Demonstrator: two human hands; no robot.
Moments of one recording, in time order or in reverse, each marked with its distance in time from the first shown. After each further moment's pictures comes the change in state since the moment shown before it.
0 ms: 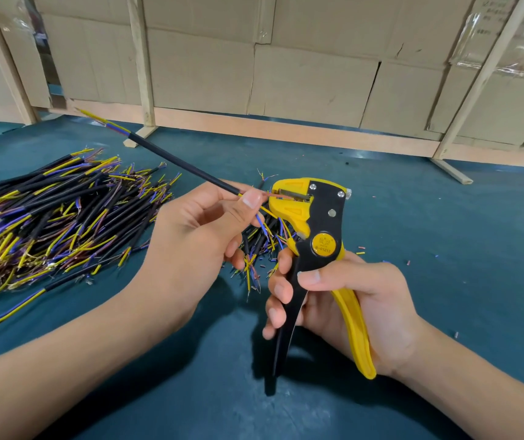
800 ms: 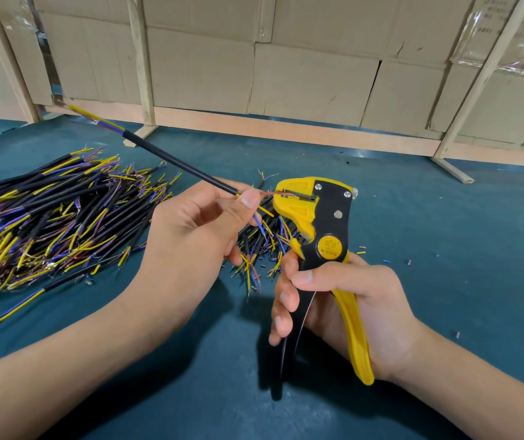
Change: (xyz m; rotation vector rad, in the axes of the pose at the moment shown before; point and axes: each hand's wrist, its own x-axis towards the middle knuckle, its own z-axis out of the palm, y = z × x) left_hand 0.000 -0.001 0.001 0.086 0.075 0.048; right_hand 0.000 0.002 0.003 -0.081 0.080 -0.029
